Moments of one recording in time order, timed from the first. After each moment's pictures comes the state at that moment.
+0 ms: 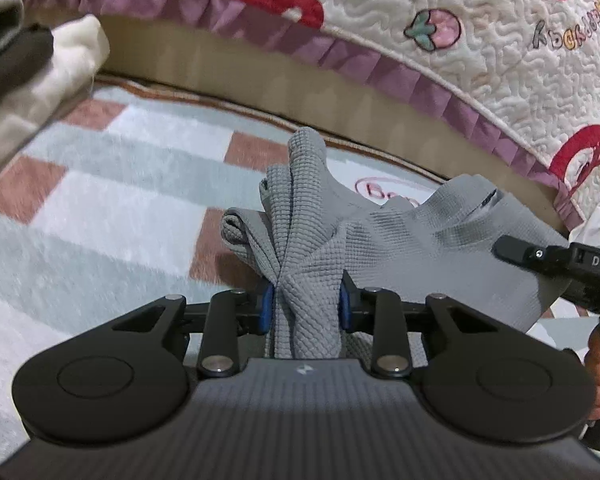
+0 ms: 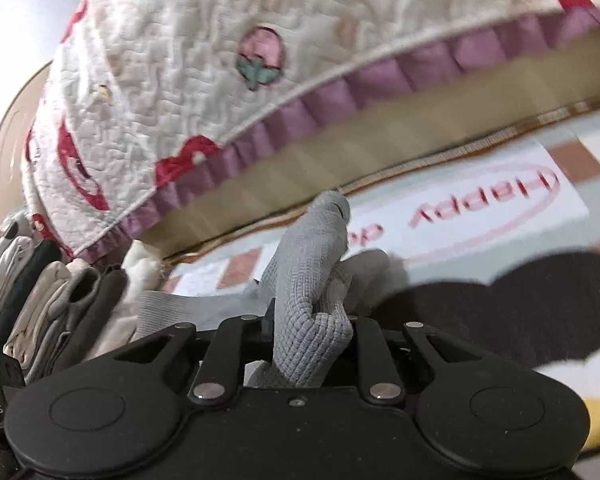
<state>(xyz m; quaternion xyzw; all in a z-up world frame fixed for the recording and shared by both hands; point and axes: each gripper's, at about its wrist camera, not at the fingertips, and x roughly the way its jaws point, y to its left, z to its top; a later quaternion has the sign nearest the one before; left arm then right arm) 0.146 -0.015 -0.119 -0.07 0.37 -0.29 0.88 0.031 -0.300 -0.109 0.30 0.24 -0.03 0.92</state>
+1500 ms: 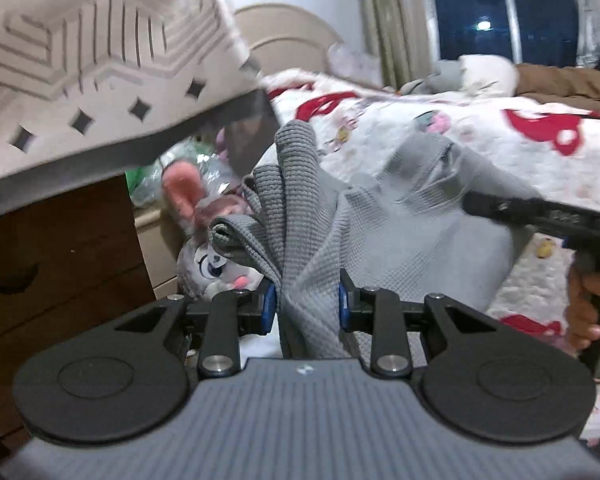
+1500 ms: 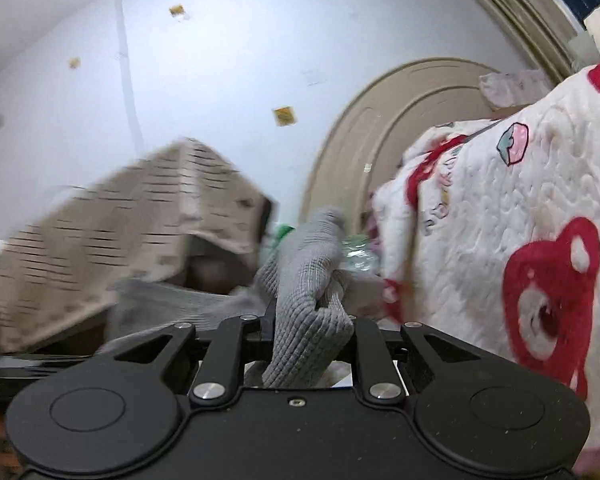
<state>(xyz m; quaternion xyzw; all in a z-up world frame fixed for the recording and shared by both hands) 0.160 0.308 0.251 0.02 0.16 0.03 0.99 0.295 0.015 0.212 0.18 0.07 0.39 0.90</state>
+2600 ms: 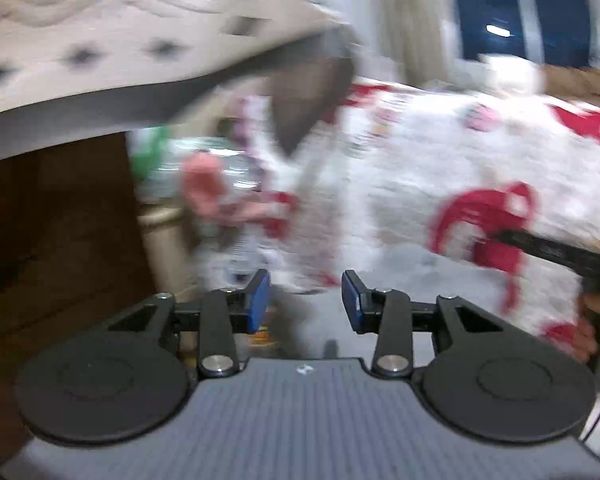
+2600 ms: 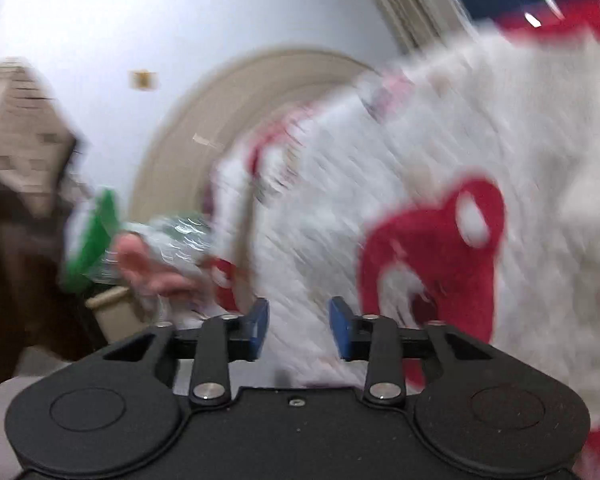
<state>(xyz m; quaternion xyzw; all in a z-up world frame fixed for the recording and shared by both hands) 0.215 0.351 0.217 0.03 0.16 0.00 0.99 0.342 0.040 0.161 0.11 0.07 0.21 0.97</state>
